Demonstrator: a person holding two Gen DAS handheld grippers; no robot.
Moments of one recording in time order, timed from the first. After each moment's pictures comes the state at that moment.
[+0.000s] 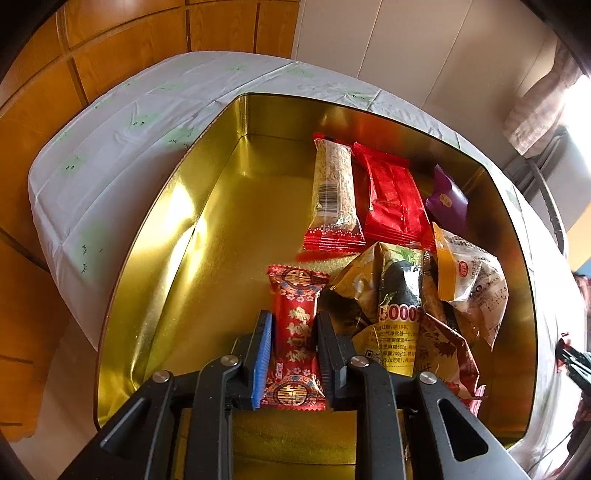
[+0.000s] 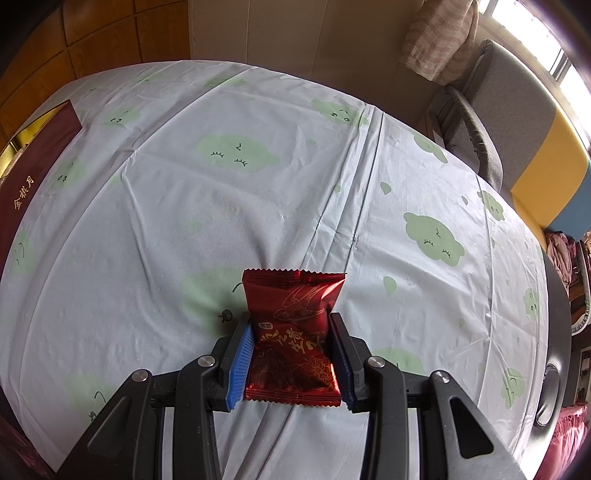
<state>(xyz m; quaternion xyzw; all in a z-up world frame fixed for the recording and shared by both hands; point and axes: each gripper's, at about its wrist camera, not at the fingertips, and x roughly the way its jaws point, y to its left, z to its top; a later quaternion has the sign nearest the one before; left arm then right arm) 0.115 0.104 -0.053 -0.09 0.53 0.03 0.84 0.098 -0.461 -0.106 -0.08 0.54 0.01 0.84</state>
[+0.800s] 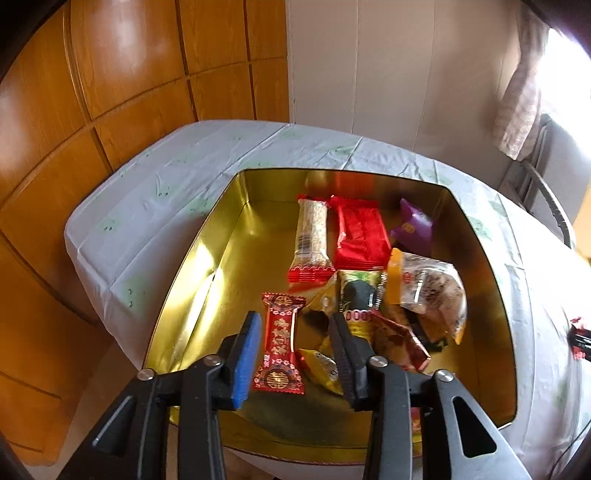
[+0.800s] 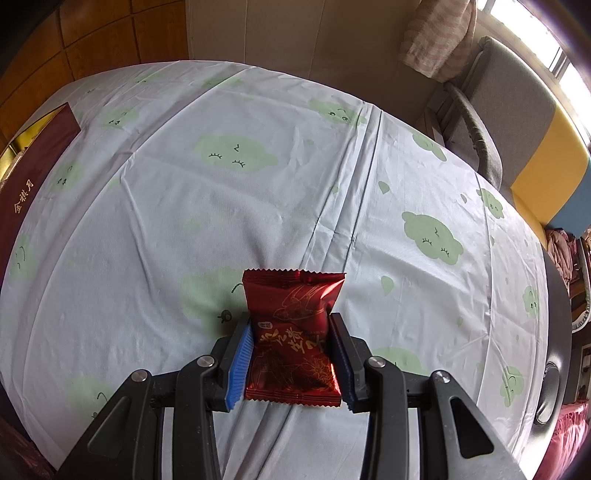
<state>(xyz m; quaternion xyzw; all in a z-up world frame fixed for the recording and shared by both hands) 0.061 0.070 0.001 -0.01 0.43 0.06 0.90 0.099 -0.463 -0.104 -0.07 0.55 0.01 0.83</state>
